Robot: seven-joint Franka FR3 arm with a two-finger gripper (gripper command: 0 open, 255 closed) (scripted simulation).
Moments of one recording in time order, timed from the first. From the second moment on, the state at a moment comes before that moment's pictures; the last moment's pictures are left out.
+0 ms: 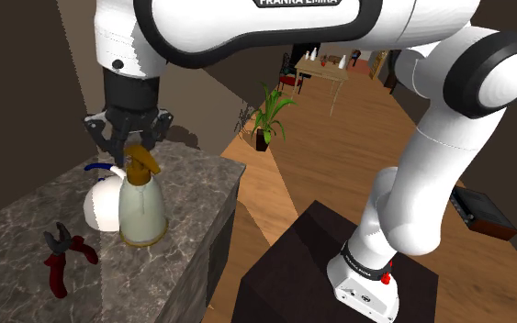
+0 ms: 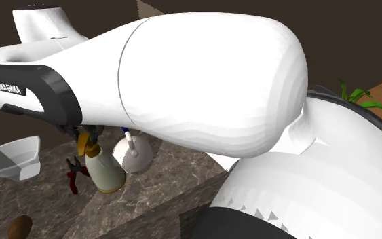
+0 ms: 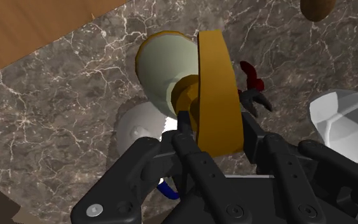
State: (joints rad) arm 0.39 0.04 0.36 -1.72 0.00 1.89 0.82
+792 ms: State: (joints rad) arm 0.57 0.18 0.48 -1.56 -0.12 1.85 1.13
